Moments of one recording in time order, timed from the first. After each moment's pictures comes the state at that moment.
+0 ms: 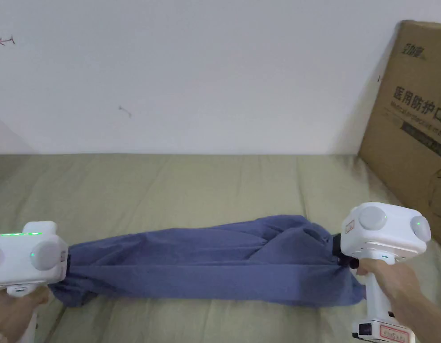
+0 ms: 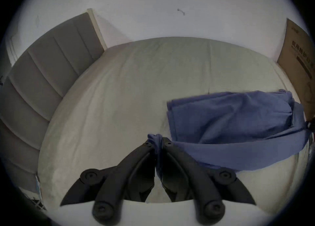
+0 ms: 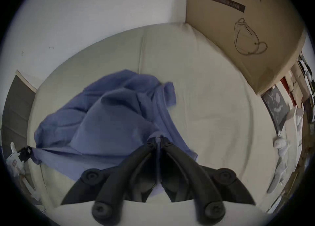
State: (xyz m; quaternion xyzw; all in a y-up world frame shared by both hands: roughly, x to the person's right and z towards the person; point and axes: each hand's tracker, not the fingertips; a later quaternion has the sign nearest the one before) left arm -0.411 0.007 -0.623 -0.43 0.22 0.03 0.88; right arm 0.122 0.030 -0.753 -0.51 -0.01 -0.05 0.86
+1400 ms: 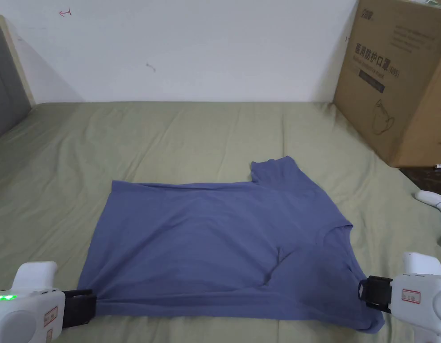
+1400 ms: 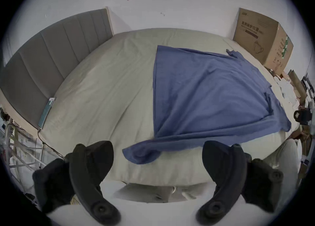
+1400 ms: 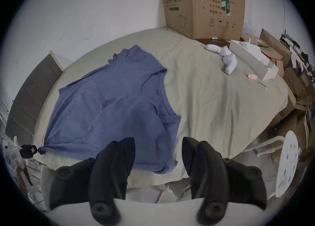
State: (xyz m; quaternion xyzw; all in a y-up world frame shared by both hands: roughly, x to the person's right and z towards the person) left arm -0.321 0.026 -0.118 -0.42 0.13 0.04 0.90; right arm 0.242 0.034 -0.228 -0.44 0.02 -0.07 0.90
